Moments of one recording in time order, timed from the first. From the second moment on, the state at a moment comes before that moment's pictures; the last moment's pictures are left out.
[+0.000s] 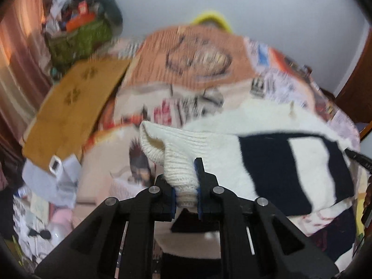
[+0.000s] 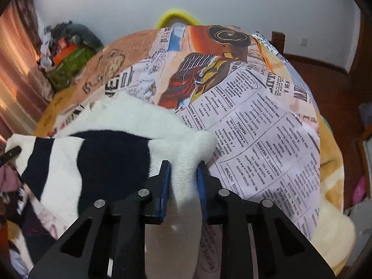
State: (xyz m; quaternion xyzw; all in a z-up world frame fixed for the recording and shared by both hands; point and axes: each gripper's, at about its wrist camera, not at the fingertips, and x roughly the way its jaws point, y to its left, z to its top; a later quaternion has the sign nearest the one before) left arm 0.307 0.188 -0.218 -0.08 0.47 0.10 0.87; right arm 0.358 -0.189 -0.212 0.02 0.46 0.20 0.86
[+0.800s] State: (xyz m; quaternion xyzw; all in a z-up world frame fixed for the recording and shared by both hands) left arm 0.262 0.198 -0.233 -0.05 0.50 0.14 0.85; right arm 0.291 -0.204 -0.168 -0.03 0.42 0.20 0.88
